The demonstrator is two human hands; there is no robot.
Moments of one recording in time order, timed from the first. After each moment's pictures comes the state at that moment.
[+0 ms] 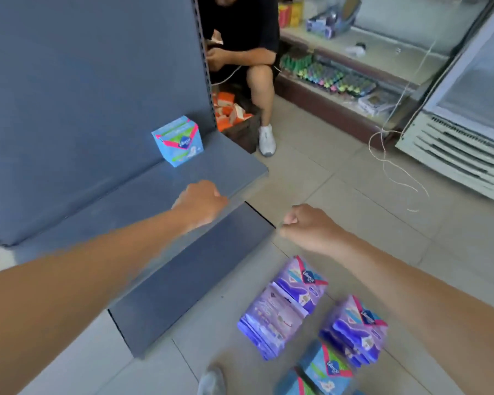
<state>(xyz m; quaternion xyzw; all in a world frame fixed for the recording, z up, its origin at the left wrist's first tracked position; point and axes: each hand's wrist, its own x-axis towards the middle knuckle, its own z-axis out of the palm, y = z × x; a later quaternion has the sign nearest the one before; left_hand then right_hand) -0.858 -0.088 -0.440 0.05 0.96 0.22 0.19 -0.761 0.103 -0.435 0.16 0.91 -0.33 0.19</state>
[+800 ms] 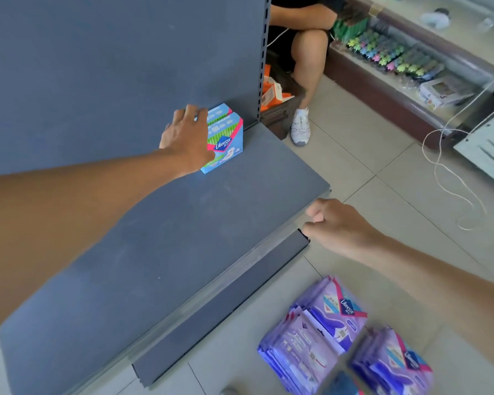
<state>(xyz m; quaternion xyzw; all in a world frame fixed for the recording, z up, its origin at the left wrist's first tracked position) -1.106 -0.172 -0.497 0.12 0.99 0.07 0.04 -0.940 0.044 -0.483 0.17 0.92 -0.28 0.23</state>
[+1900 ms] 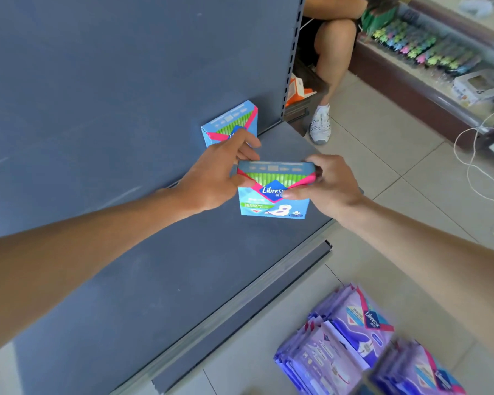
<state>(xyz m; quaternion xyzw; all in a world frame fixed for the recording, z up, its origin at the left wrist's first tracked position) -1.079 -0.191 -0.522 0.24 0.88 0.39 0.10 -1.032 0.009 -0.526 0.12 0.87 -0.46 0.07</state>
